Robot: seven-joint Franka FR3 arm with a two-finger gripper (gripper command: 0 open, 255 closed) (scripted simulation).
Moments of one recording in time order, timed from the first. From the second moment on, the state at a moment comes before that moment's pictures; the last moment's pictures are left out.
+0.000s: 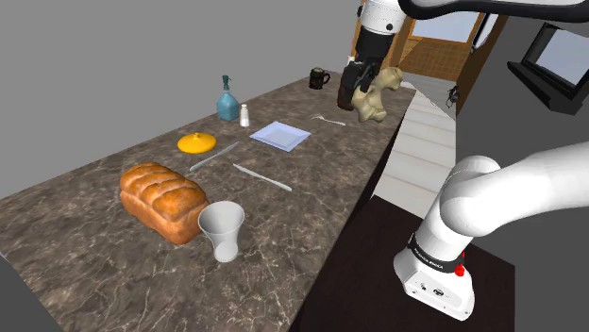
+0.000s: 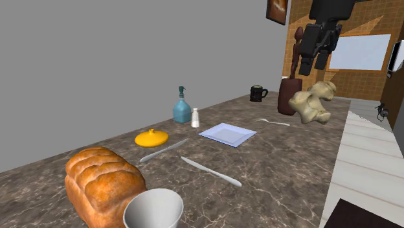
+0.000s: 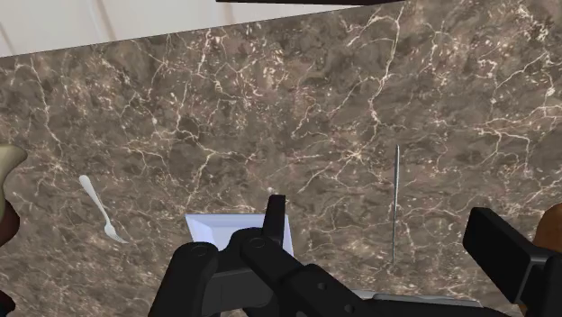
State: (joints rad) arm 0.01 -0.80 0.04 -2.33 -0.08 1.68 0.04
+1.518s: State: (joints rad) arm 0.05 -0.34 0.56 -2.17 -0.03 1.84 0.62
